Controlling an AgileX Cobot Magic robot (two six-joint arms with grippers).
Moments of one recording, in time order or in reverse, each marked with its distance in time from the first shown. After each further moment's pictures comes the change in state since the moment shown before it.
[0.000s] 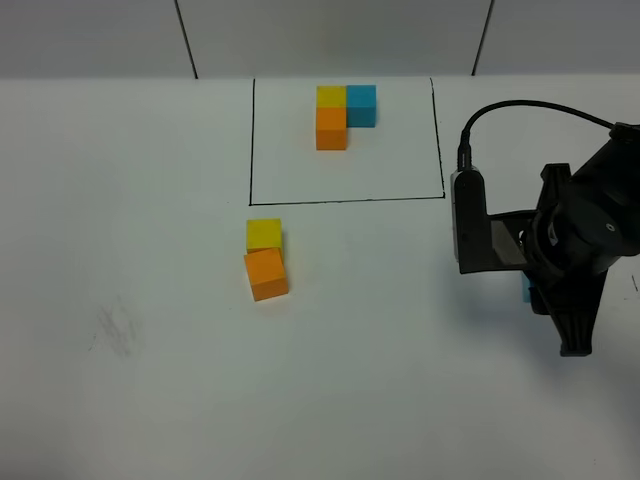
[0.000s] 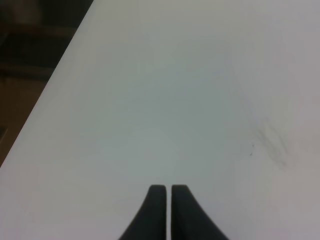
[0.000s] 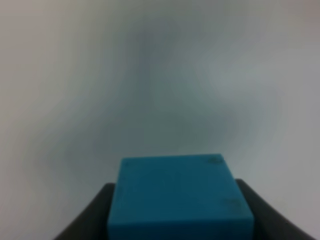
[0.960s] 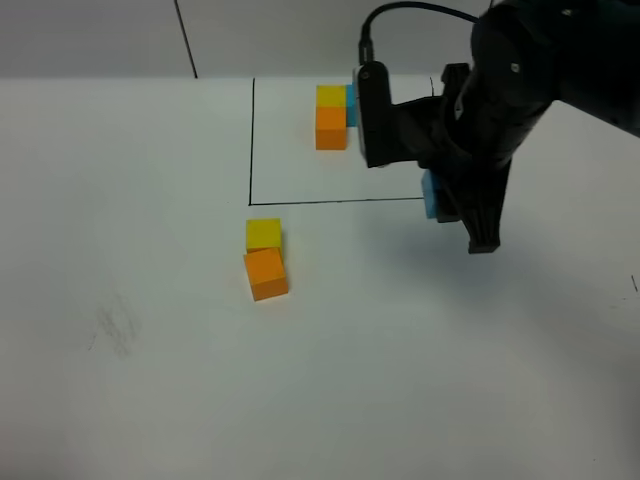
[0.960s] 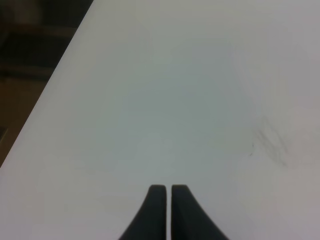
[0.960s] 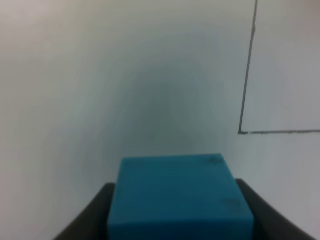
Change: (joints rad) left arm 0.000 0.000 0.000 0.000 -0.001 0.000; right arm 0.070 0.238 -0.573 0.213 0.259 -0.230
